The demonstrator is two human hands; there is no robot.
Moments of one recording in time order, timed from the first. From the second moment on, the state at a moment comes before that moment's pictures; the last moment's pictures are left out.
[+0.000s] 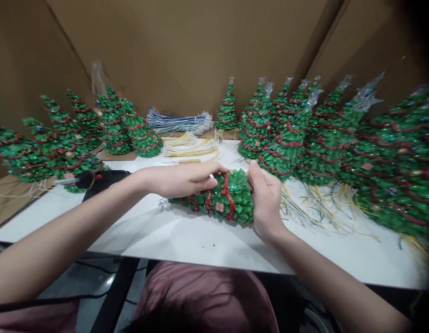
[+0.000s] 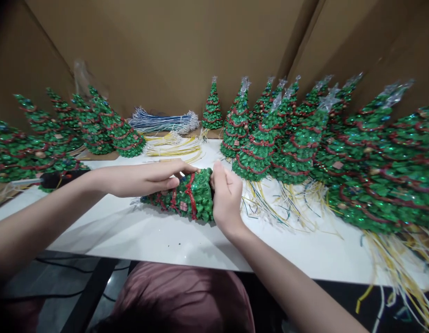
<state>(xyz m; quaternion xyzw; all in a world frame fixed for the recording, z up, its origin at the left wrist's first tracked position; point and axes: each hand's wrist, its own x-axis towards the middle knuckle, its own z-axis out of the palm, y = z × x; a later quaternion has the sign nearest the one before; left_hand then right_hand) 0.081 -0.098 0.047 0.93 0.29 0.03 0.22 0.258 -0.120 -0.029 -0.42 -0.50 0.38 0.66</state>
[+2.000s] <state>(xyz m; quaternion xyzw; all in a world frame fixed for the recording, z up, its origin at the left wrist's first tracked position) 0.068 -0.130 -0.017 0.87 0.24 0.36 0.26 0.262 -0.110 -0.034 -0.43 -0.41 0.48 0.65</state>
